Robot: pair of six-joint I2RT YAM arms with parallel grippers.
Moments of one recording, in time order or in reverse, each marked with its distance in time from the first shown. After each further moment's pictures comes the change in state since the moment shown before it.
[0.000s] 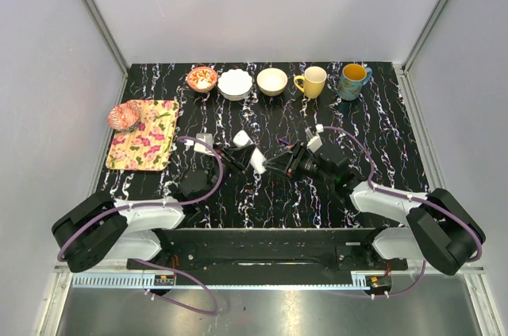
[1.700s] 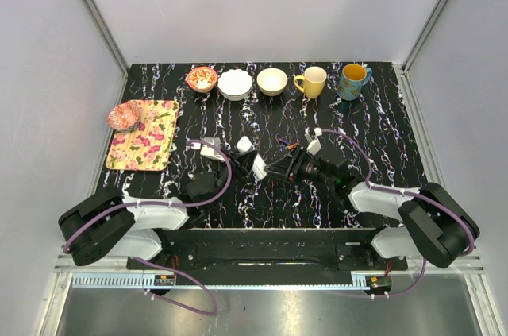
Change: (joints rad) left arm -0.052 0.064 -0.002 -0.015 -0.079 0.049; right arm -0.029 0.055 -0.043 0.057 -0.068 -0.031
